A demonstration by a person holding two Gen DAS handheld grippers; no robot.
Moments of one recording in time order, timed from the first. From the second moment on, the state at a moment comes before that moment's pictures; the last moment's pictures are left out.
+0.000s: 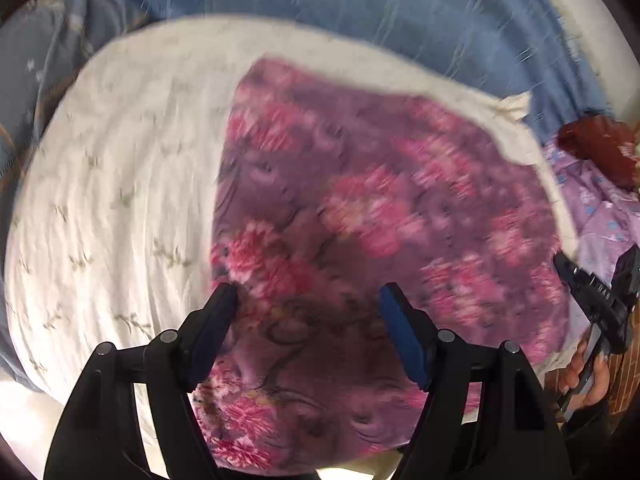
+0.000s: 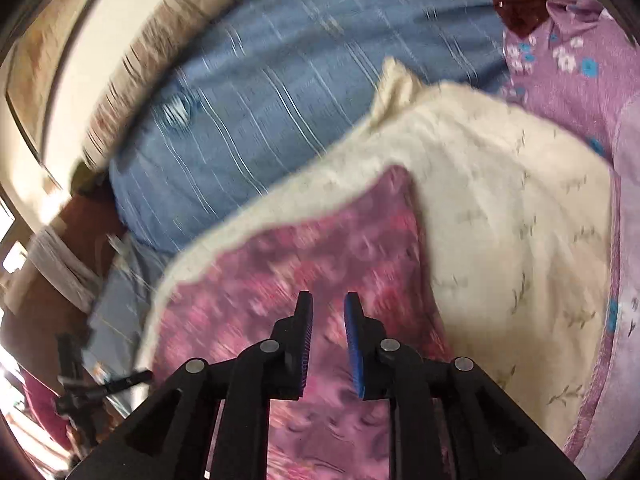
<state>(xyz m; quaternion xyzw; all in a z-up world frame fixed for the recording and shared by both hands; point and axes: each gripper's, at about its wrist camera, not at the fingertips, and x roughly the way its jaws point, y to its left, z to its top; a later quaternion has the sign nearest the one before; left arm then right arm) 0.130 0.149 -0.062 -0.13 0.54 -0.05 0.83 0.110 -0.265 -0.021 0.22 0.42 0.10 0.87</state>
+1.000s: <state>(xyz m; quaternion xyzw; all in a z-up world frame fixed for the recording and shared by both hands) 0.123 0.130 -0.077 -0.10 0.54 -0.02 0.83 0.065 -0.193 -0.033 0.20 0.48 0.13 0.84</state>
